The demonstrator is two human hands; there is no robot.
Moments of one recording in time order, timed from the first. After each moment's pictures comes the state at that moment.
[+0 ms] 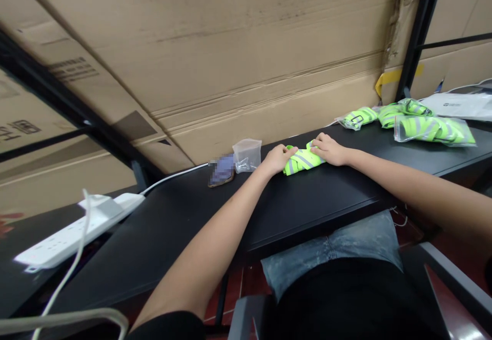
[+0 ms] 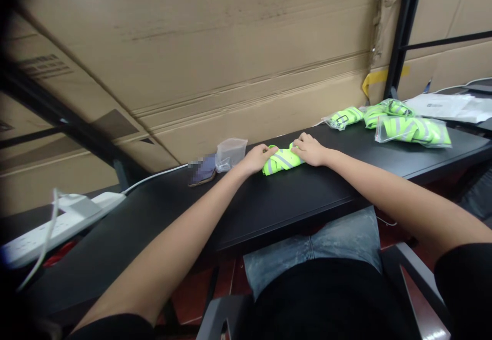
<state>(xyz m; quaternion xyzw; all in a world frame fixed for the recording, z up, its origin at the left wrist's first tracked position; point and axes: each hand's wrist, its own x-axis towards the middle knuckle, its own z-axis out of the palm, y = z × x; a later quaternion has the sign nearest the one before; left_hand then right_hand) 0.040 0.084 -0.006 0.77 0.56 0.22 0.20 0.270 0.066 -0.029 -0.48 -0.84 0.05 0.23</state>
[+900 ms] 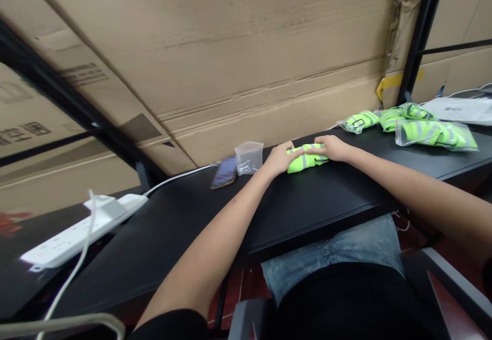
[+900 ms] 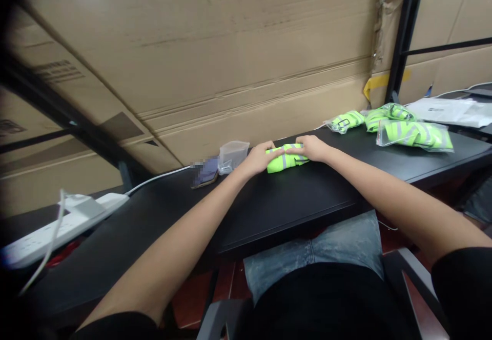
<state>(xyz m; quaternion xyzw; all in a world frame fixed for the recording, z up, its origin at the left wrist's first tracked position) 0.044 0.082 0.005 0.84 0.47 0.26 0.13 0.269 0.070 -0.009 -0.52 -0.79 0.13 0.29</state>
